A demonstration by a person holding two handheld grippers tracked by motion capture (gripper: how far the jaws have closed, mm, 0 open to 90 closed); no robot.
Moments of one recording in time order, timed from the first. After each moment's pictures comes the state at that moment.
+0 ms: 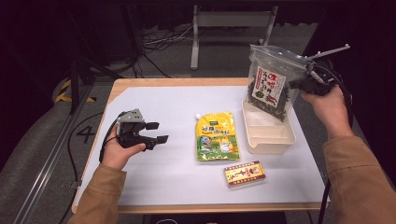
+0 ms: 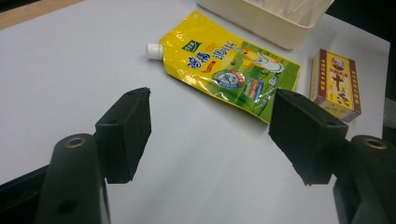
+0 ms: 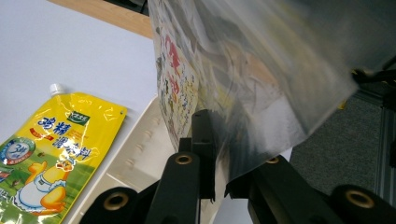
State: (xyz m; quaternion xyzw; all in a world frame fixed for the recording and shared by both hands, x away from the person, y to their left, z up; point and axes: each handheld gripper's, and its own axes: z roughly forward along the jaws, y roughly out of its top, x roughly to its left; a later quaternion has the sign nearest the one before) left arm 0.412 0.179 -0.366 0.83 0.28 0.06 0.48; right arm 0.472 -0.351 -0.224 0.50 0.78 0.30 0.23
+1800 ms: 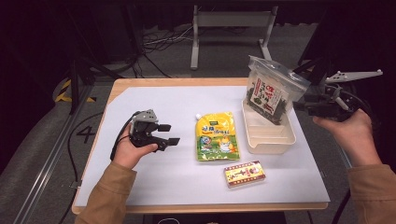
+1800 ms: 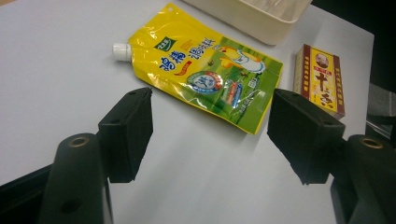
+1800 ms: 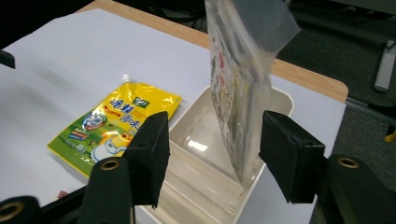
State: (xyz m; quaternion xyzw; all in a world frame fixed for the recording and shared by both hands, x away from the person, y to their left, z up) left arm 0.414 0.145 -0.365 0.85 0.26 0.03 0.46; right arm 0.391 -0.368 -0.228 0.44 0.79 0.39 0.21
